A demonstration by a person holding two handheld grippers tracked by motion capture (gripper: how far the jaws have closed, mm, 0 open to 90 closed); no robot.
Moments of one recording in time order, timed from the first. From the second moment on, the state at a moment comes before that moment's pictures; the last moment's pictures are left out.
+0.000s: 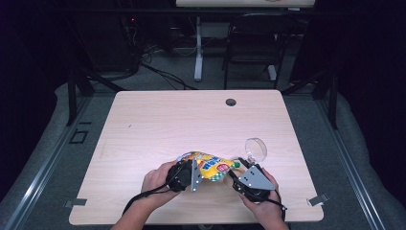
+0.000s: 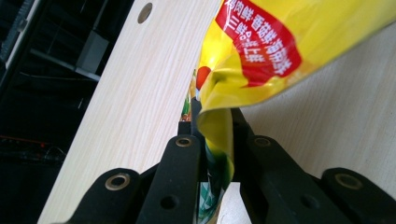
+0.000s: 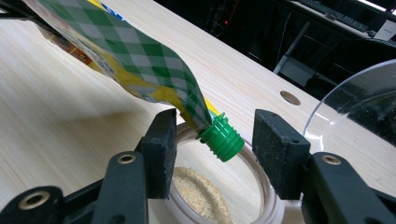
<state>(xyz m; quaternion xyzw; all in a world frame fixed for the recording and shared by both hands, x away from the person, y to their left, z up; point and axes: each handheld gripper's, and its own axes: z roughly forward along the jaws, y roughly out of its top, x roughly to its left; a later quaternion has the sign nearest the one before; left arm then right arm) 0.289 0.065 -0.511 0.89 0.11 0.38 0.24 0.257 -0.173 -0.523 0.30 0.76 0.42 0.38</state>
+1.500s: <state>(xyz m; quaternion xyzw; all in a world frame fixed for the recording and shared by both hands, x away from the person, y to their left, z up) 0.309 0.090 -0.524 0.88 0.22 0.25 0.34 0.257 -0.173 -0.523 0.31 0.76 0.44 0.37</state>
